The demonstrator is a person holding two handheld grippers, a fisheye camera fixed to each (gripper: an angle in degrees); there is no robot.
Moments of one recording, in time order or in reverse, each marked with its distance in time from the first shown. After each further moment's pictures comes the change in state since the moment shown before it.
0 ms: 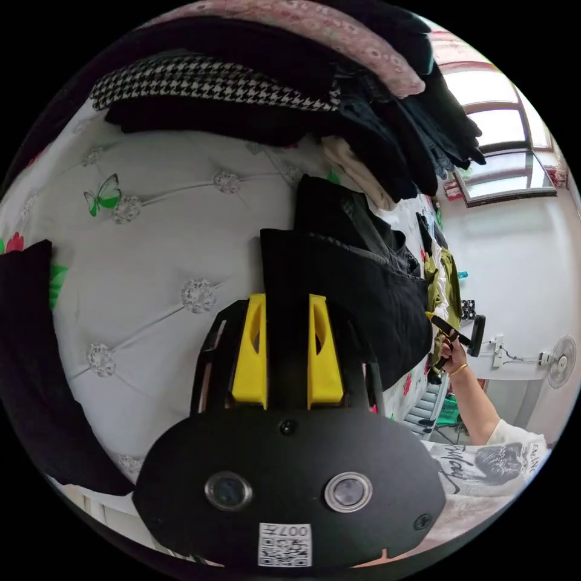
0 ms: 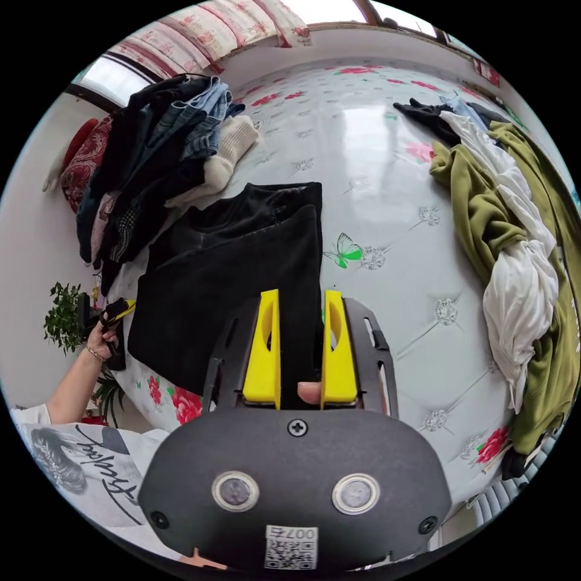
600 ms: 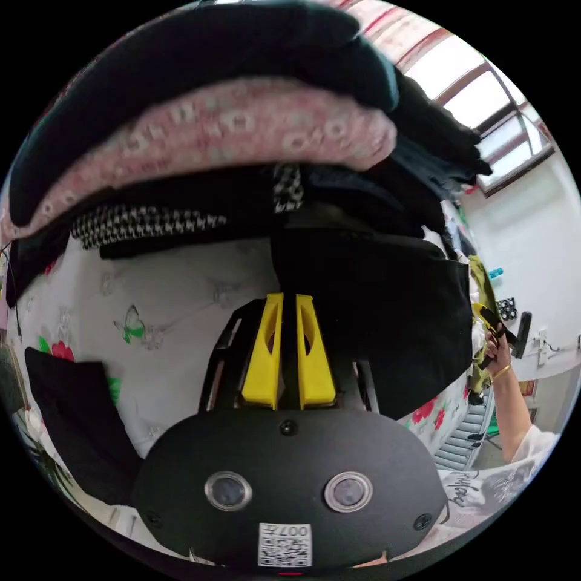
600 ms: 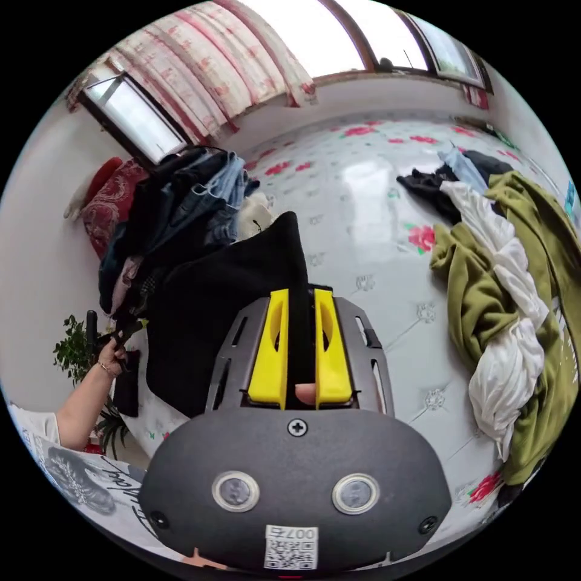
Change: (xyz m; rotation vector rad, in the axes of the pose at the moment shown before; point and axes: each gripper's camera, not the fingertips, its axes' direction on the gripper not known) left arm 0.064 -0.088 -0.020 0.139 -0.211 0.130; right arm 0.056 -0.049 -0.080 0.267 -0.052 -0.001
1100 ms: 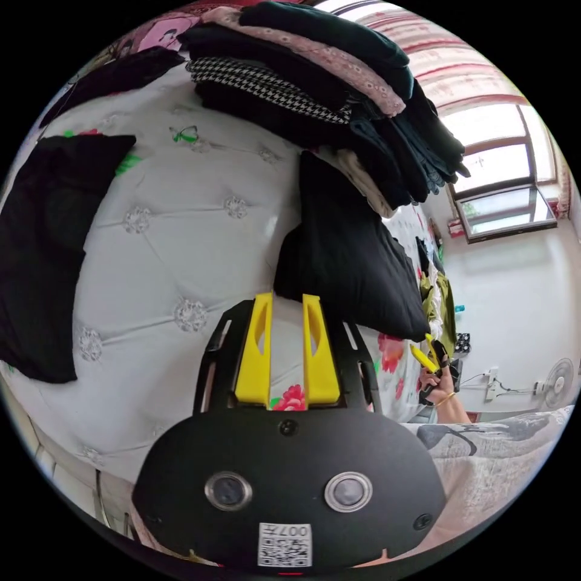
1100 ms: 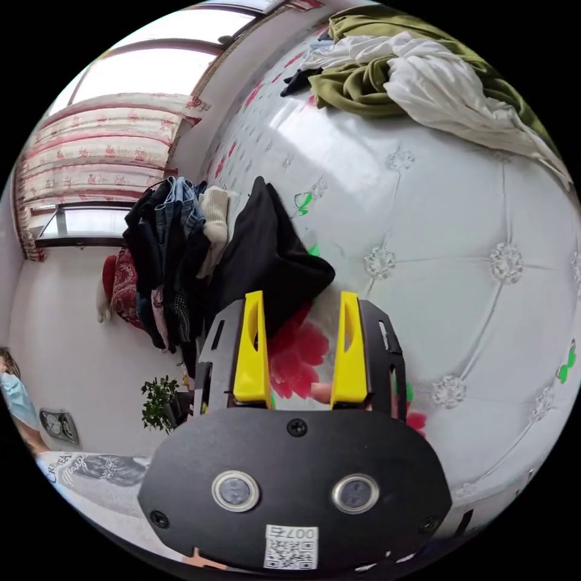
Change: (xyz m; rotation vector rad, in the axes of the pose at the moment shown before) left arm -0.056 0.245 -0.014 -0.009 0.201 -0.304; right arm 0.138 0.217 -0.016 -0.048 -0.288 0.553
